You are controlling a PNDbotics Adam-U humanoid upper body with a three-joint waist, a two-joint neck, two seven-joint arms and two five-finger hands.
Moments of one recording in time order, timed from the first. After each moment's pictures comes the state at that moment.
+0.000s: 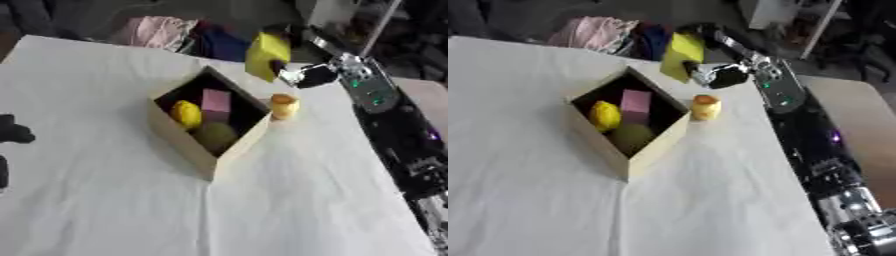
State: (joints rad) left arm -0.23 0.41 -0.13 -1.98 -0.07 -0.27 -0.08; right arm -0.91 -0.42 -0.02 -0.98 0.26 -0.62 0.54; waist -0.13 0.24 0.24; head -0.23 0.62
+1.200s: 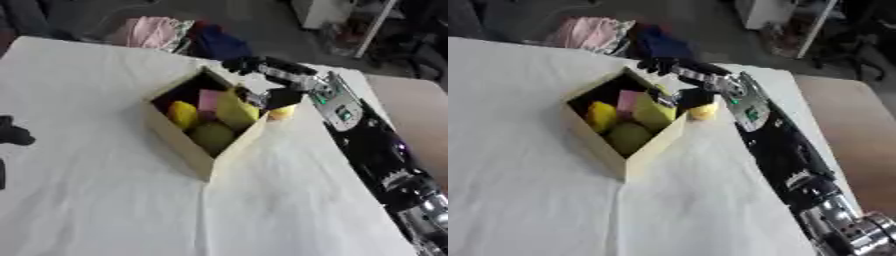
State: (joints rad) left arm -0.23 0.40 -0.13 -1.98 -0.07 -0.27 -0.08; right arm -0.89 -0.42 0.05 -1.05 0.39 -0.60 0.57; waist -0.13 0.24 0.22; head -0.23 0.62
